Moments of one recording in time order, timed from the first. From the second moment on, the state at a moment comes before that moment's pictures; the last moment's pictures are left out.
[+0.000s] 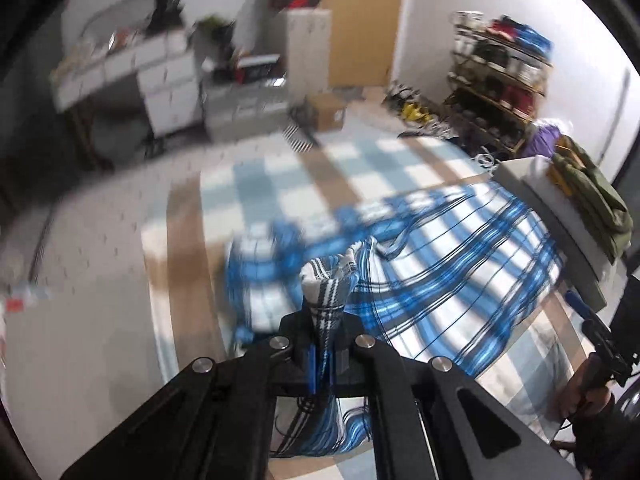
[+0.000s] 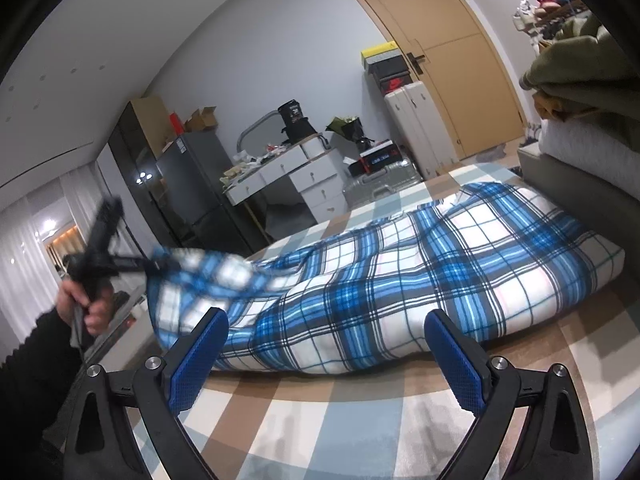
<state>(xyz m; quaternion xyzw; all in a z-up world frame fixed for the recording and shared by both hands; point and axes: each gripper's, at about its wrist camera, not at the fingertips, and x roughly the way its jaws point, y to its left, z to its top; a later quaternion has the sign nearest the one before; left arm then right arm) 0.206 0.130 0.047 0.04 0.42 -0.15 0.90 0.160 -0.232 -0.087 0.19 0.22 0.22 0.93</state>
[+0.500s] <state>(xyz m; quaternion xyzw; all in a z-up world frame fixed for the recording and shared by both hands) 0.239 0.165 0.004 0.03 0.44 -0.16 0.88 0.345 -0.262 -0.029 -0.02 0.40 0.06 0.91</state>
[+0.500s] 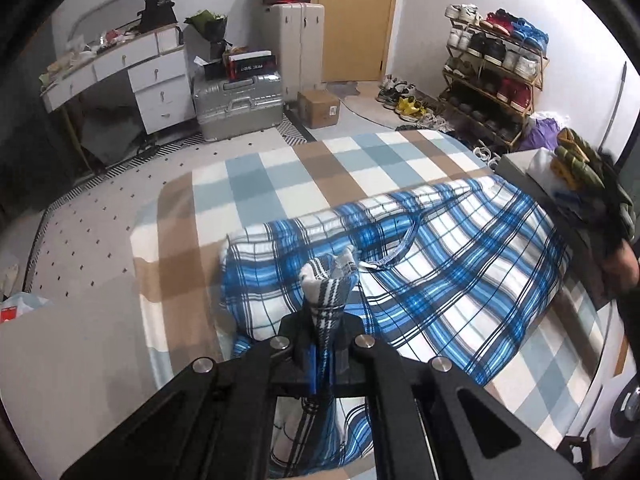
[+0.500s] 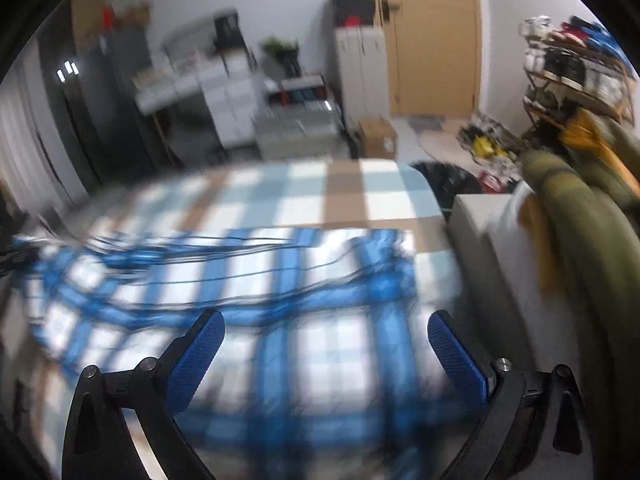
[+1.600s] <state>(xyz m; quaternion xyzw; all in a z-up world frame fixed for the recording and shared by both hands) 0.349 0.192 -0.037 -0.02 0.47 -0.07 0.88 0.453 -0.259 -0.001 -0.07 0.38 -0.08 0.92</state>
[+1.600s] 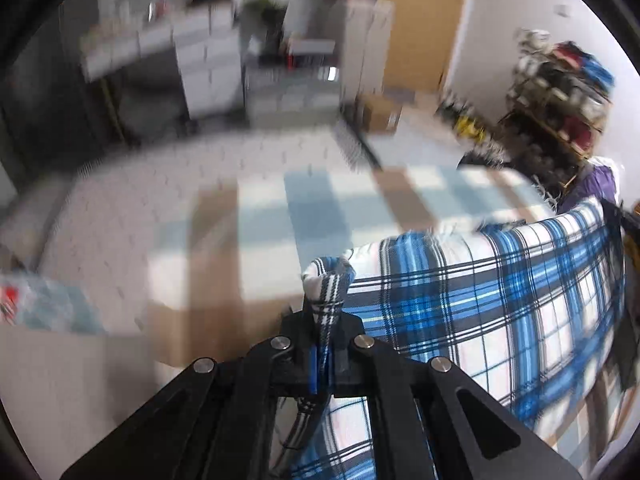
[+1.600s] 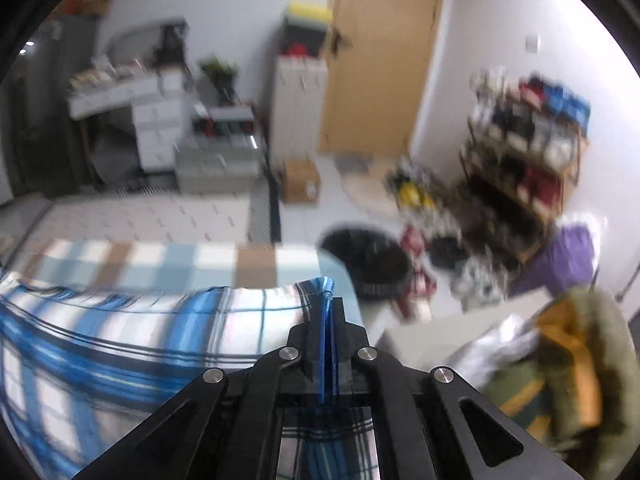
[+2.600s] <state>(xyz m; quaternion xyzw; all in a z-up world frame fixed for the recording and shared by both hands) 0.249 0.147 -0.104 0.01 0.57 -0.03 0.82 0.334 -0.270 -0.080 -0.08 0.45 0.03 0.89</state>
